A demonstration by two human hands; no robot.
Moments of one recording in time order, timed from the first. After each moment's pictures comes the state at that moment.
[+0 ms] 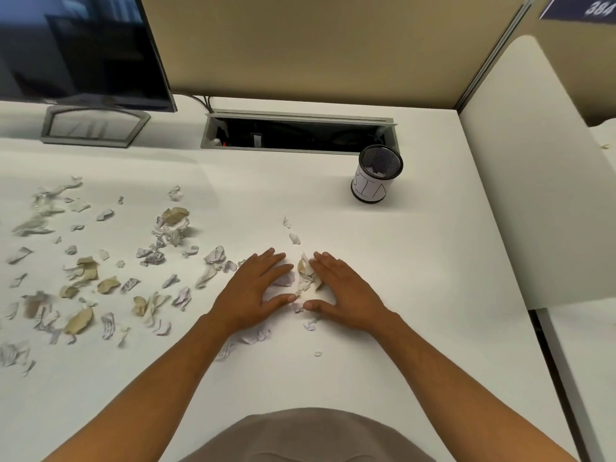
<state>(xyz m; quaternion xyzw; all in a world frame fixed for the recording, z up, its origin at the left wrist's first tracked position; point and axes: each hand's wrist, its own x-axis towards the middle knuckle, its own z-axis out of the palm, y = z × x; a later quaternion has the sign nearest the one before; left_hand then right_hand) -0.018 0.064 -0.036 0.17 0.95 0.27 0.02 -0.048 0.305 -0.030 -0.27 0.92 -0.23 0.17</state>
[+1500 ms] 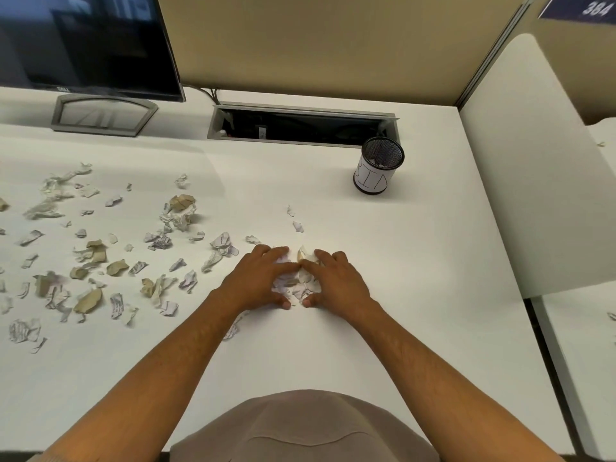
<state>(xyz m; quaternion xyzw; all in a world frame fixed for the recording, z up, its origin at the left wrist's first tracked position) -0.024 0.068 -0.024 0.17 0.96 0.15 0.17 -0.034 0.273 -0.018 -0.22 0.95 -0.11 0.17</state>
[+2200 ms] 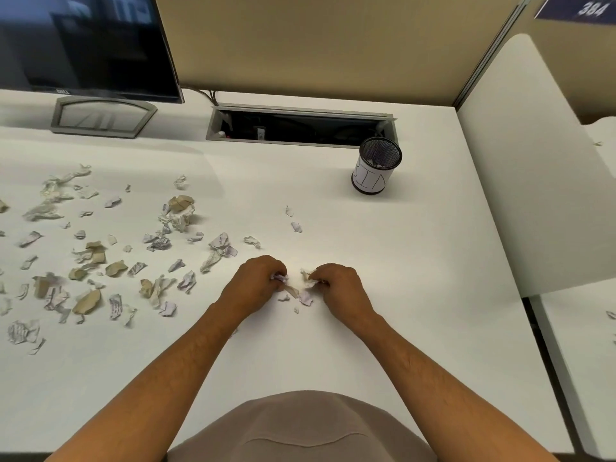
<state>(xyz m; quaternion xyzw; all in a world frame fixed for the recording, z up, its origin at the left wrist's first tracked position) -0.010 0.080 -0.011 0.03 0.94 0.32 0.12 -0.018 0.281 -0.014 -0.13 0.92 -0.33 0.14</state>
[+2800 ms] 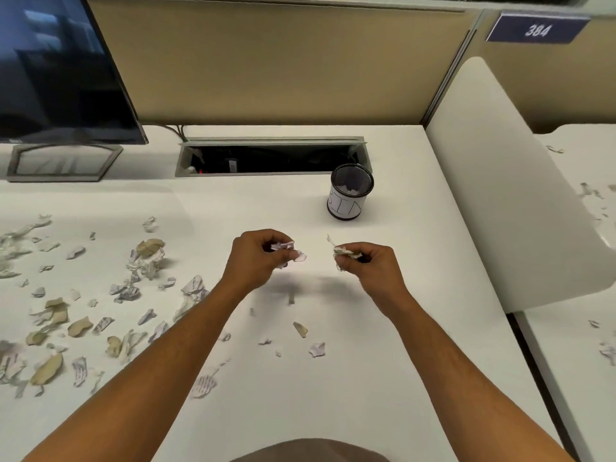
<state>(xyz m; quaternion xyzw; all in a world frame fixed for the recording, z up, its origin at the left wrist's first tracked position) -0.098 0.116 0.047 -0.07 0.79 0.60 0.08 -0.087 0.344 0.037 0.08 0.74 -0.67 0.09</state>
